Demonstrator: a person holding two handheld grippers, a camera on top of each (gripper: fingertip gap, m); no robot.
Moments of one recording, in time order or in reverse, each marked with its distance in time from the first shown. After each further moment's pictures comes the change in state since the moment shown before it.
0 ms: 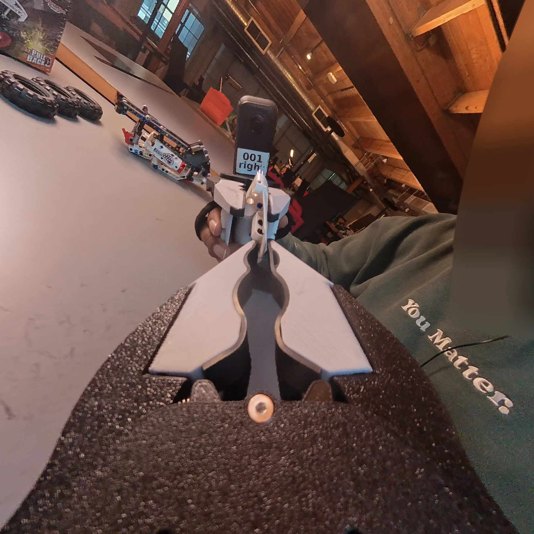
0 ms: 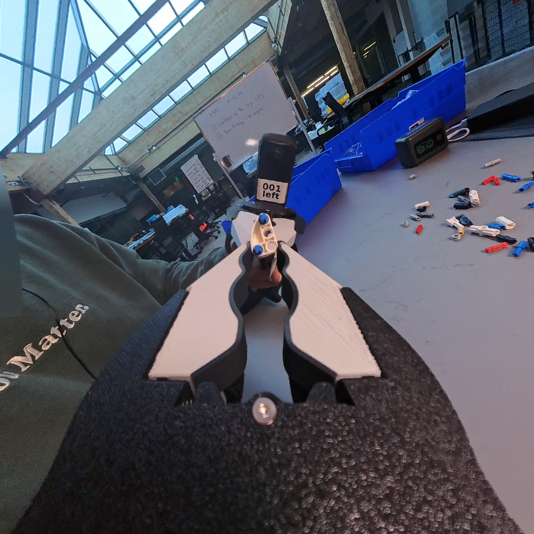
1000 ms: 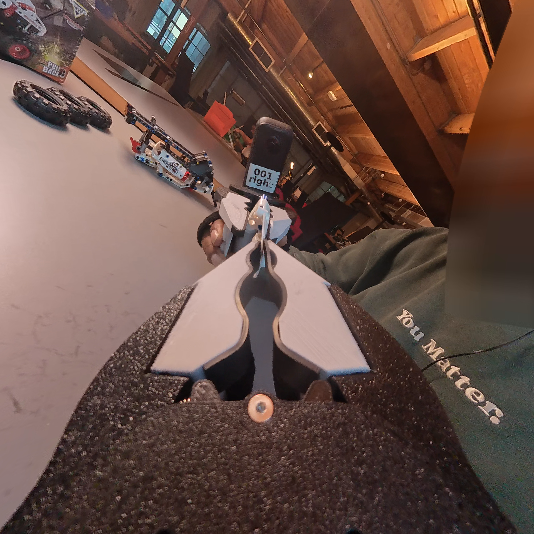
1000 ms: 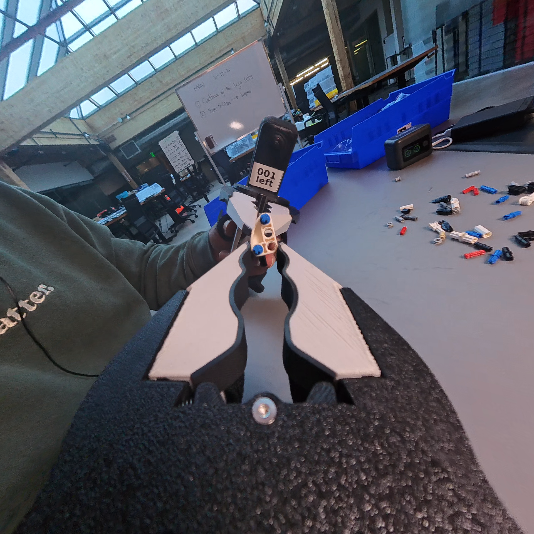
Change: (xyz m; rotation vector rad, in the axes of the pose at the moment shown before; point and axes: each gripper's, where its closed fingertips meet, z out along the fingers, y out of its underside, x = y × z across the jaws) left arm -0.002 -0.008 -0.005 0.039 -0.009 -0.027; right arm 0.002 0.010 0.004 -0.044 0.050 -0.115
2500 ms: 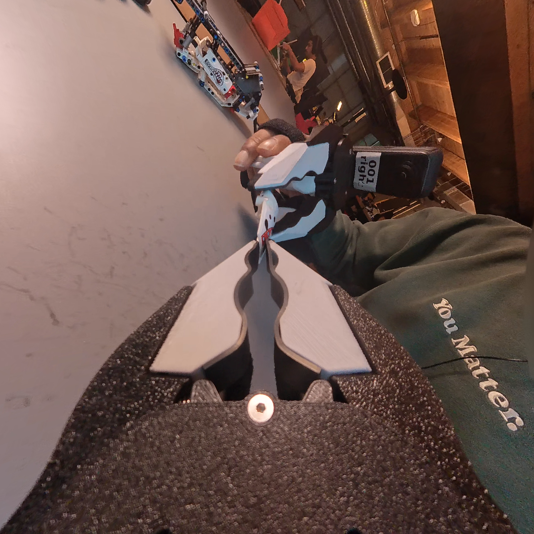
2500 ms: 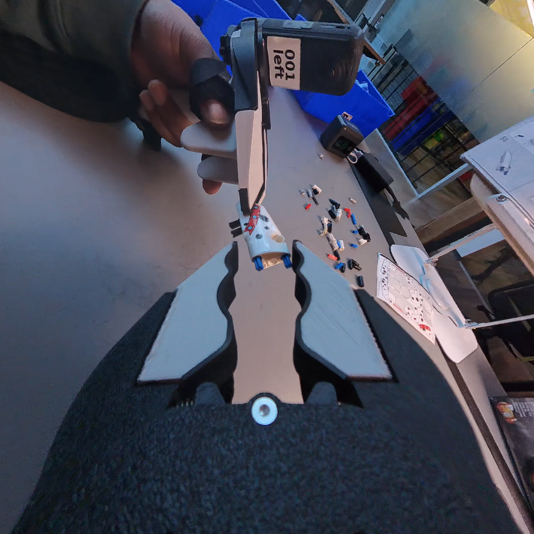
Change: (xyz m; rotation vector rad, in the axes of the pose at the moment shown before) left arm -0.037 0.043 -0.001 -0.225 -0.161 -0.154; right arm 0.030 0.044 -0.013 -0.428 0.312 -0.964
